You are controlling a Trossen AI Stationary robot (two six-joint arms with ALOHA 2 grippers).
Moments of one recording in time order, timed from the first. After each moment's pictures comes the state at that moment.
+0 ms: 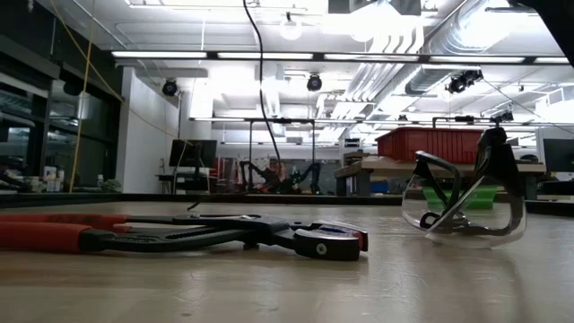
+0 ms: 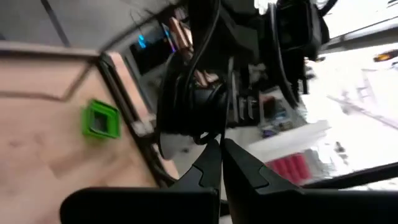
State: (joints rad) left arm 0.16 1.05 1.57 -0.64 -0.08 -1.08; right arm -0.25 1.95 2.31 -0.32 0.02 -0.32
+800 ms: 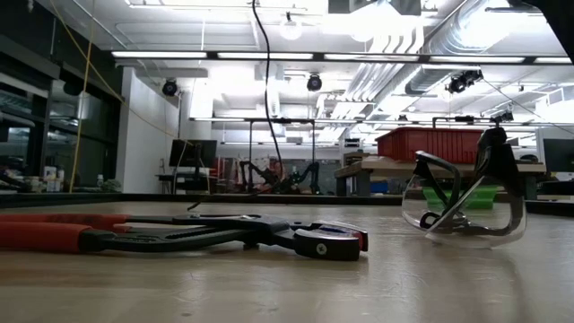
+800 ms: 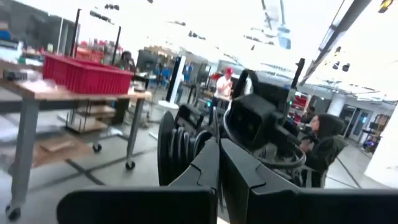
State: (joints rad) left arm 0.18 1.07 1.57 -0.29 -0.33 -0.21; right arm -0.28 1.92 2.31 -0.41 0.00 -0.24
